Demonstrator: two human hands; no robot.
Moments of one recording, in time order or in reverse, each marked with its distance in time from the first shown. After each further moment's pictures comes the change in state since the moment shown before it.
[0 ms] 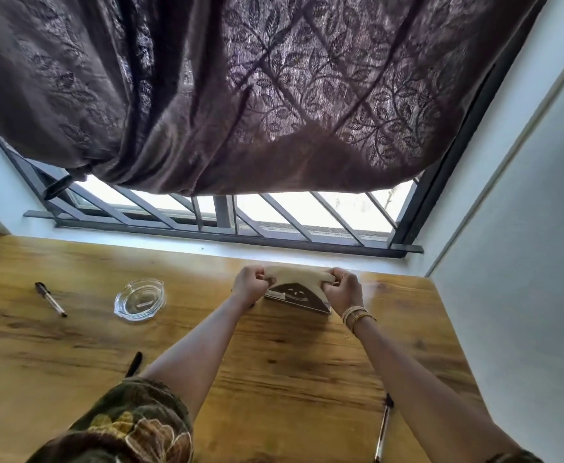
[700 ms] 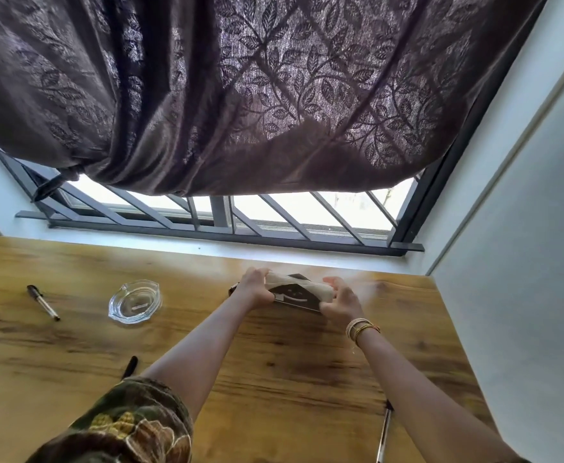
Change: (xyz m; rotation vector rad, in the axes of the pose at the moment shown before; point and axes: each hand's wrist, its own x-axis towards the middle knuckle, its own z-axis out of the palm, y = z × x) left_hand 0.004 0.008 0.006 0.297 -0.176 0.047; right_hand -0.010 0.019 -0.003 -0.114 -0.199 0.058
